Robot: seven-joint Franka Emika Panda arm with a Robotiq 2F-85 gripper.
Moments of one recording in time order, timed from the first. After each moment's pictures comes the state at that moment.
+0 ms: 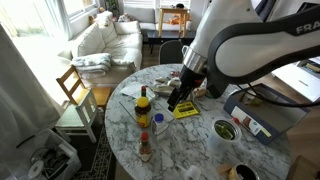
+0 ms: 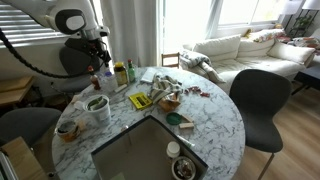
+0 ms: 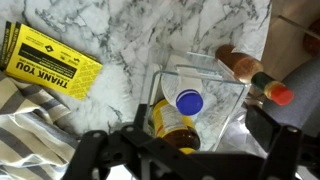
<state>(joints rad) 0.16 0.09 0.09 -2.09 0.15 2.39 -0.08</state>
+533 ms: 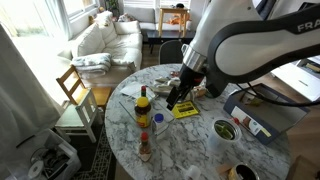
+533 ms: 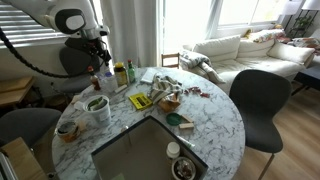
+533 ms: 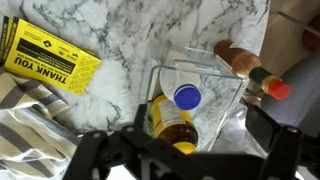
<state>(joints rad) 0.15 0.09 0.10 -2.09 0.16 2.41 -0.08</state>
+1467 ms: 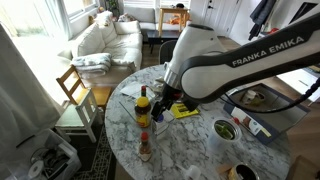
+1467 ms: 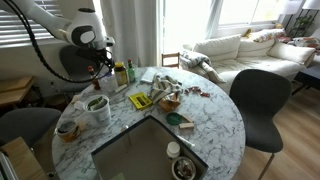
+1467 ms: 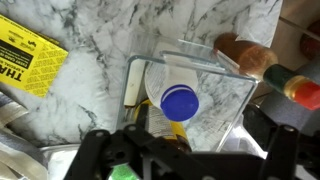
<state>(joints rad) 0.15 0.31 0.14 -1.96 0.15 2.48 -0.10</state>
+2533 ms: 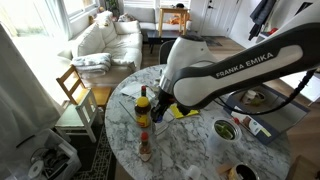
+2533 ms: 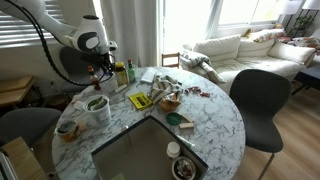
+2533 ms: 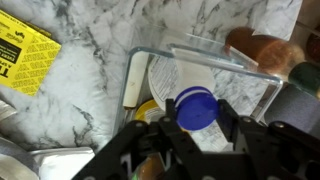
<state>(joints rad) 0.15 0.40 0.14 -1.91 0.12 2.52 -0.10</state>
